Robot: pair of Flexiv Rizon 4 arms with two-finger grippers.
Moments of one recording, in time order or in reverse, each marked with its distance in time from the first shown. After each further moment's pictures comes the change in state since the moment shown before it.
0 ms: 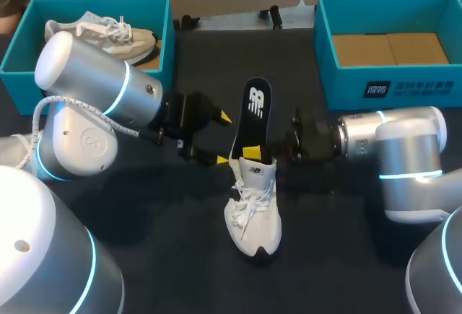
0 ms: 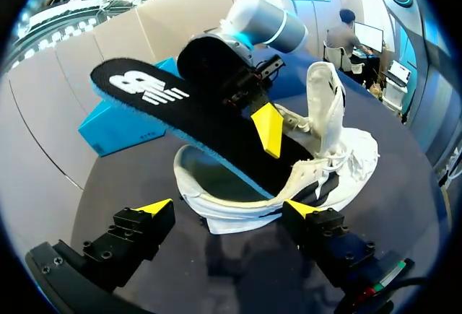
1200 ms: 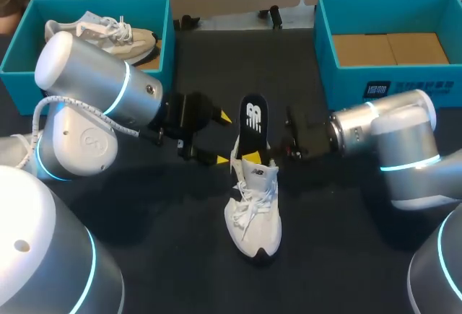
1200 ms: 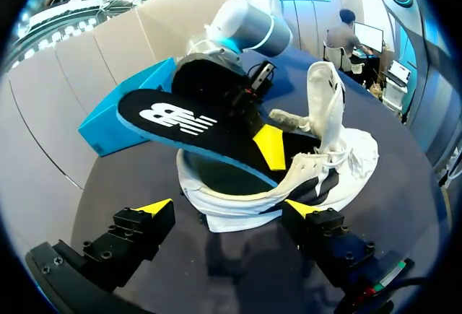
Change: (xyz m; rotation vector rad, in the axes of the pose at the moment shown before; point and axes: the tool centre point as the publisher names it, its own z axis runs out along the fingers) left arm 0.000 0.000 0.000 0.000 0.000 0.000; right arm 0.004 -0.027 0.003 0.133 0.091 0.225
